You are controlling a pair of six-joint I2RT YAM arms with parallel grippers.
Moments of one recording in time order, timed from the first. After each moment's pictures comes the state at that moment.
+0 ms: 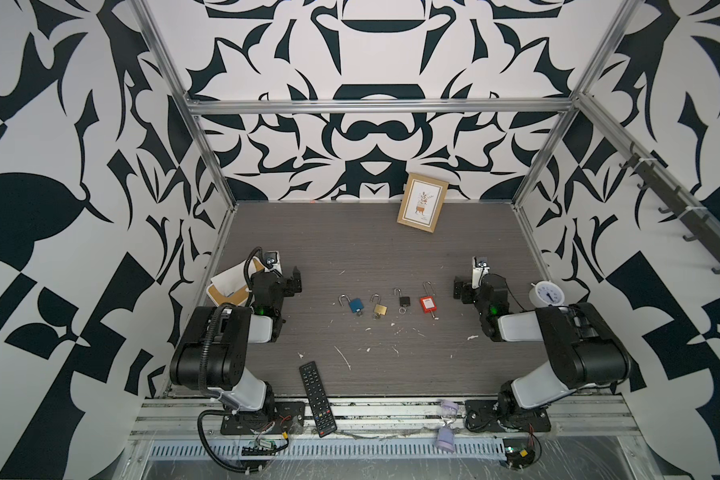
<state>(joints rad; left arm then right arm) -0.07 1.55 0.37 0.82 -0.12 -0.03 0.11 1.51 0.39 0.62 0.16 -0.02</state>
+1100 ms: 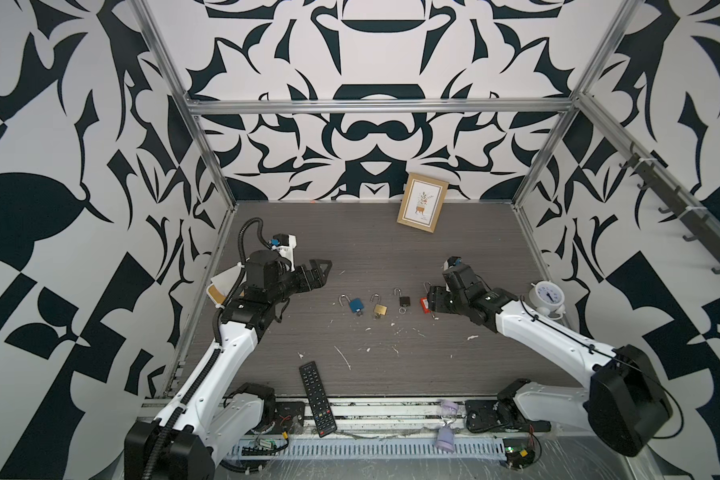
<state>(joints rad) -0.23 0.99 0.71 -0.20 0.39 -0.50 0.52 1.26 0.74 -0.45 0.12 0.56</state>
